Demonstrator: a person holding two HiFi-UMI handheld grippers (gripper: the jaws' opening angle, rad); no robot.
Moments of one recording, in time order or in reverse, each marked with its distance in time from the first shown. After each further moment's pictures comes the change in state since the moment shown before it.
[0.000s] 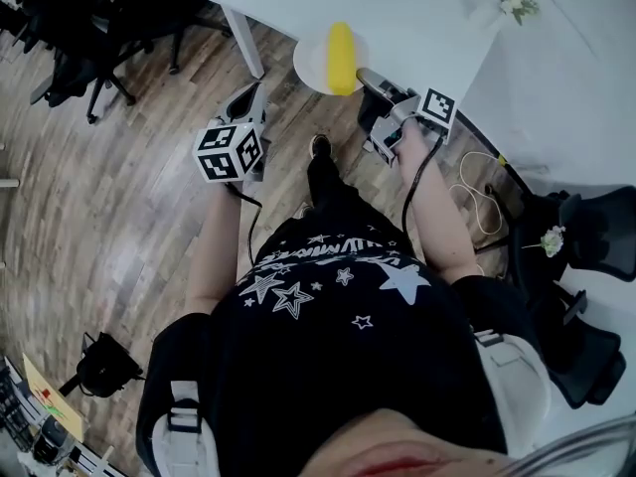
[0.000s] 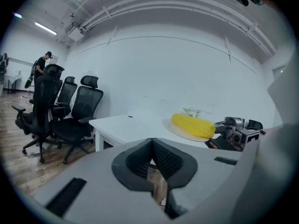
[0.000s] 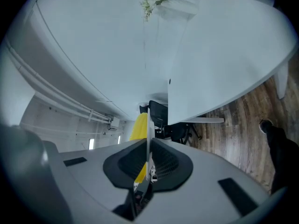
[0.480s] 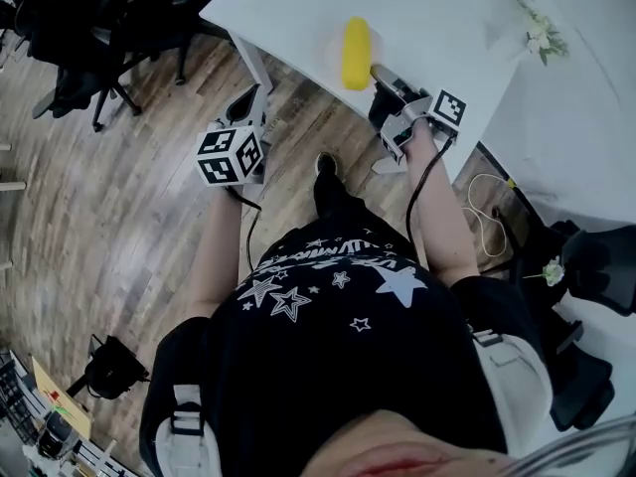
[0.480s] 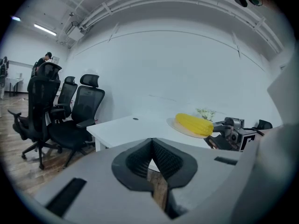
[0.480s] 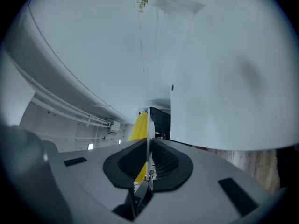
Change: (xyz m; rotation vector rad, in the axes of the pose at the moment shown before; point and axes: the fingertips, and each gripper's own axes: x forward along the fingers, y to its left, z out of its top) left arm 0.114 0.058 0.044 0.011 0.016 0.037; right arm 0.092 -0.018 0.121 -0.005 -0.034 0.021
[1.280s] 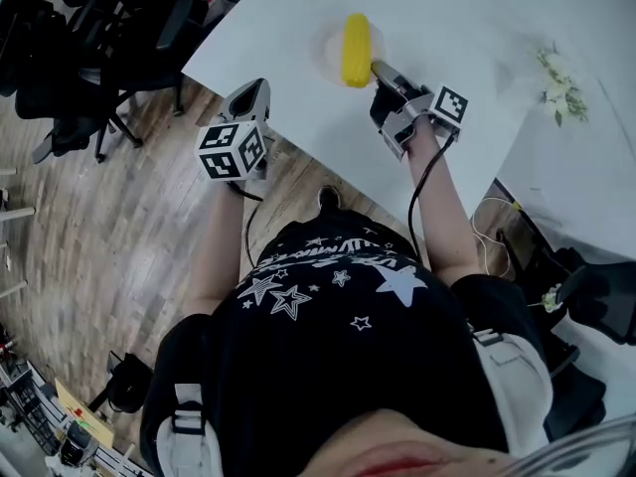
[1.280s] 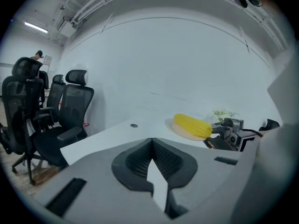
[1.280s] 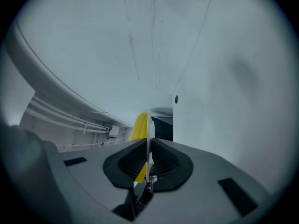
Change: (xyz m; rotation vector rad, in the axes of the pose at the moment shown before) left arm 0.213 0.041 0.084 0.034 0.031 -0.023; right arm 0.135 -0.020 0.176 0.004 -0.015 0.013
